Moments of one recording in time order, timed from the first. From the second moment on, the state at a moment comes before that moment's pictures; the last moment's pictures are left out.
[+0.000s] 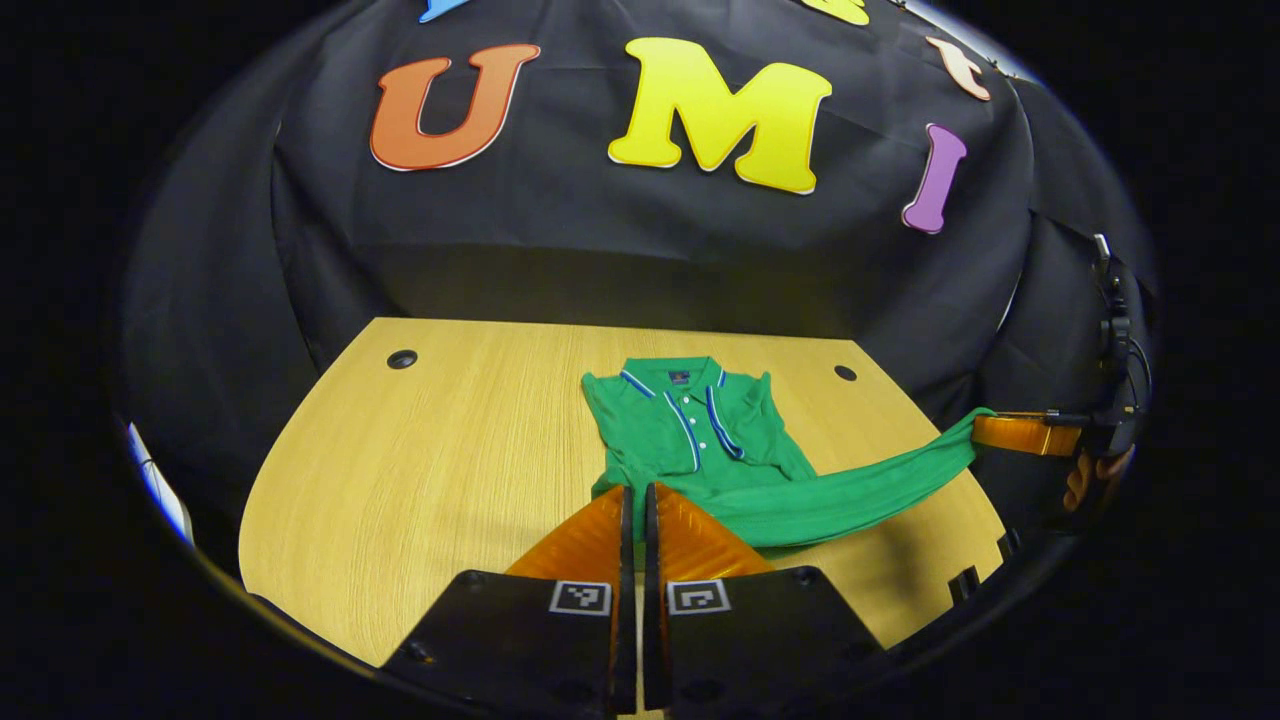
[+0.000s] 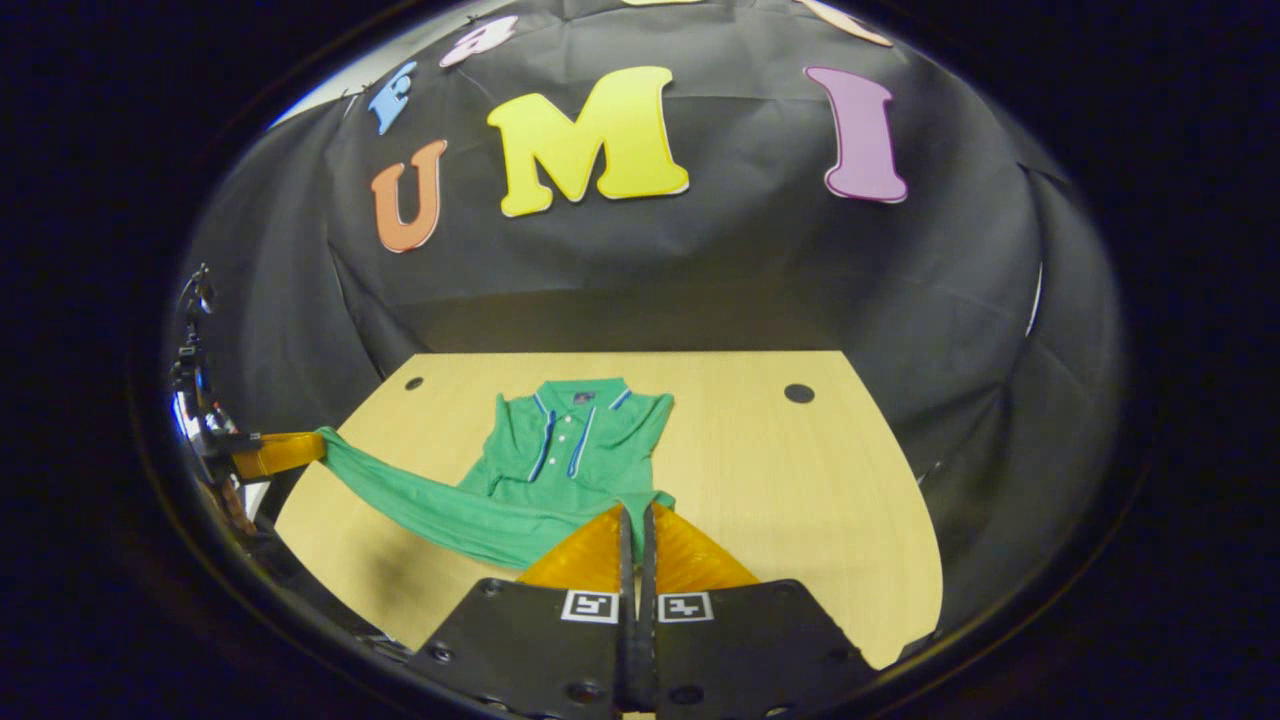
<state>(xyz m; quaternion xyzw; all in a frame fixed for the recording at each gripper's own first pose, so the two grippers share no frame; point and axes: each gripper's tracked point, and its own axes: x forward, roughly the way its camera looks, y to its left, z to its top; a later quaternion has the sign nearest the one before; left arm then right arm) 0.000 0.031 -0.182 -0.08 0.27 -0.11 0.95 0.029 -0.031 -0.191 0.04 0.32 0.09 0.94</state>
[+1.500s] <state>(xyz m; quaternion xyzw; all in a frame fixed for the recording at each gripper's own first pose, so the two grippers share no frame) 0.270 0.039 -0.303 -0.06 0.24 -0.07 0.97 0.315 0.031 -0.305 0.00 0.31 0.13 0.94</state>
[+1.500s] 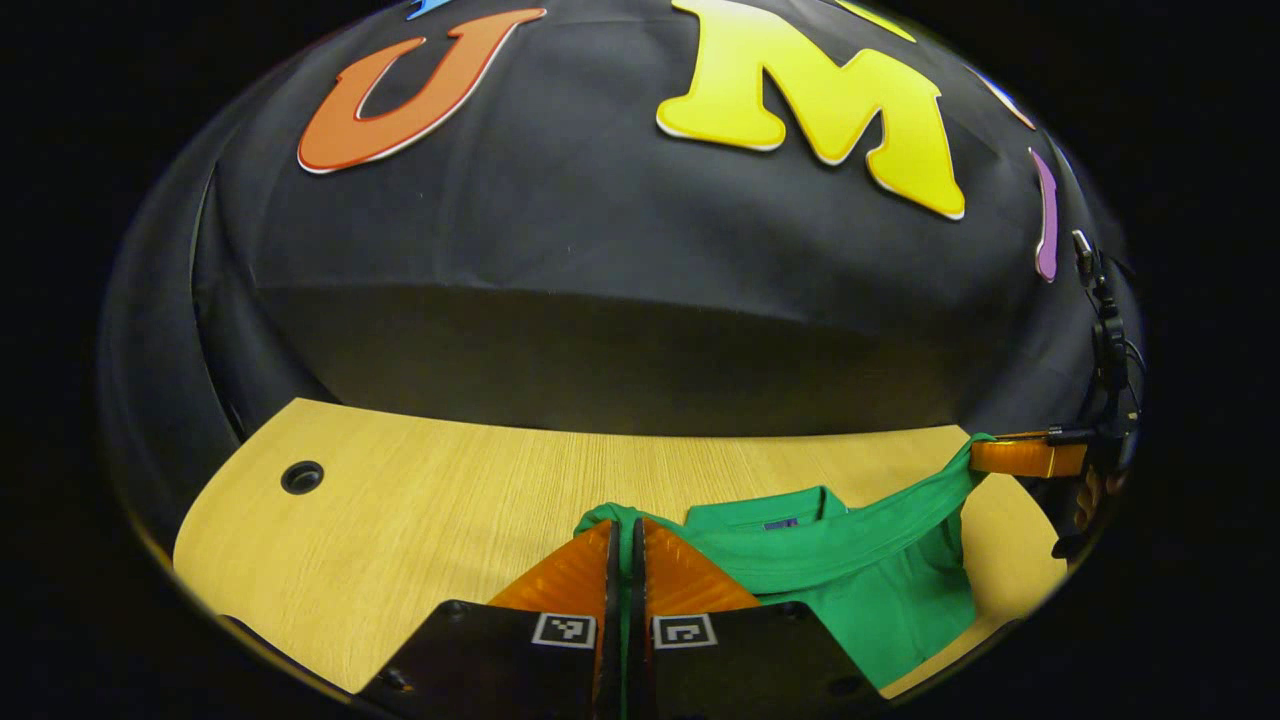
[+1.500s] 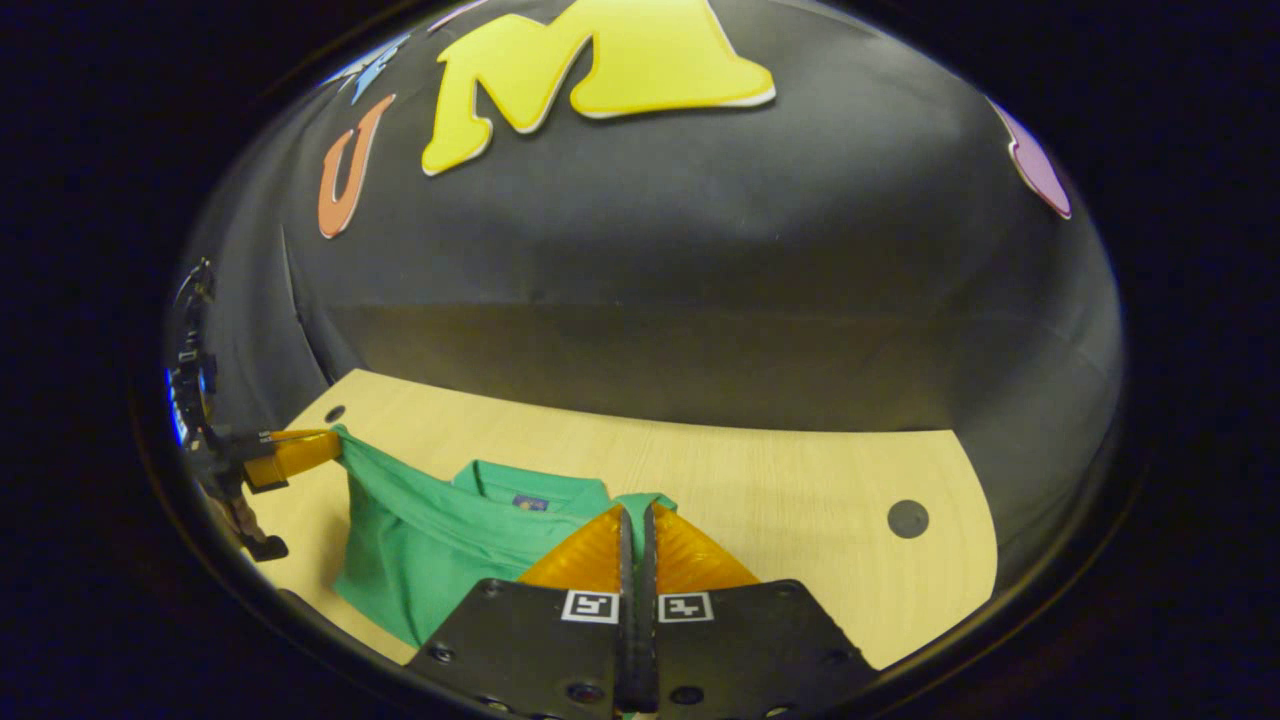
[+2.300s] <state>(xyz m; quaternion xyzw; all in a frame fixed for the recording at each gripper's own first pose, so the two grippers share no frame) 0.267 0.051 -0.305 -0.04 0.24 -0.04 0.97 0.299 0.012 -0.320 -0.05 0.29 0.04 0.95</state>
